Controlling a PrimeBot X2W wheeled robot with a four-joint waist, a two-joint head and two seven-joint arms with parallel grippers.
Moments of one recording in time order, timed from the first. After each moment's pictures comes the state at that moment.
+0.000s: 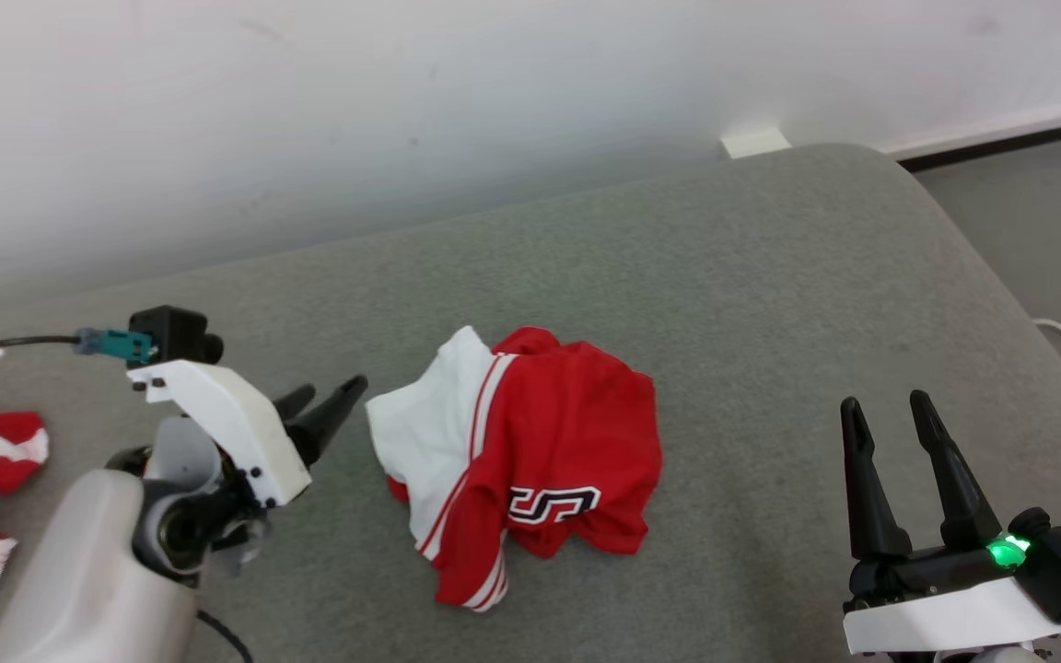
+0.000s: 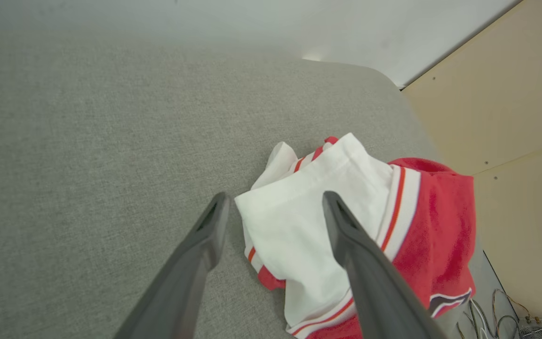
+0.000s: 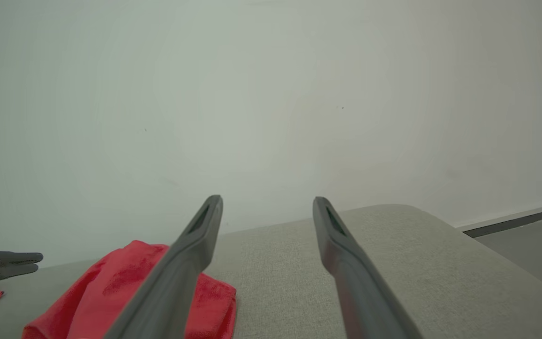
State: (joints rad) left arm -0.53 0.26 -0.16 0.39 -0.72 -0.13 0.50; right arm -0.14 -0.06 0.15 0.09 0.40 0.13 -0.26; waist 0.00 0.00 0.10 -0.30
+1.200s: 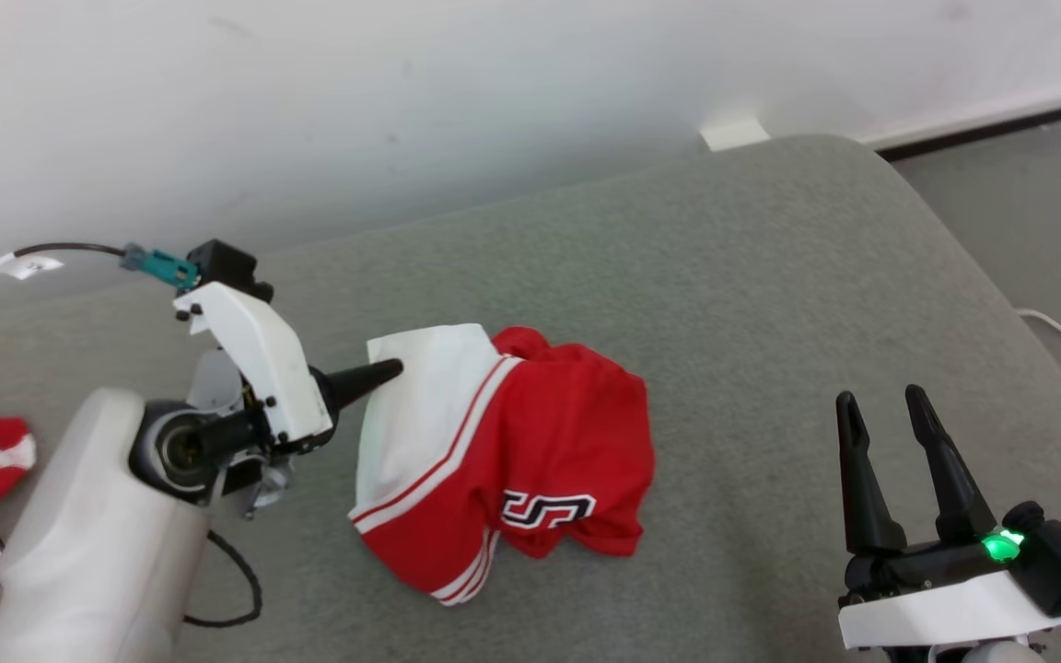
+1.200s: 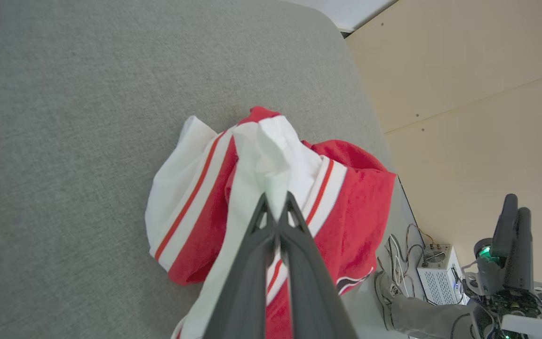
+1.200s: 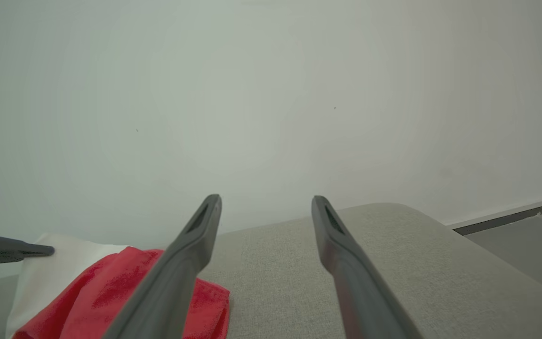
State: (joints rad) left arm -0.72 0.29 -0.28 0.55 -1.01 -0.13 0.81; right arm -0.16 -0.05 0.15 0.10 0.40 0.13 -0.26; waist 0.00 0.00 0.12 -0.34
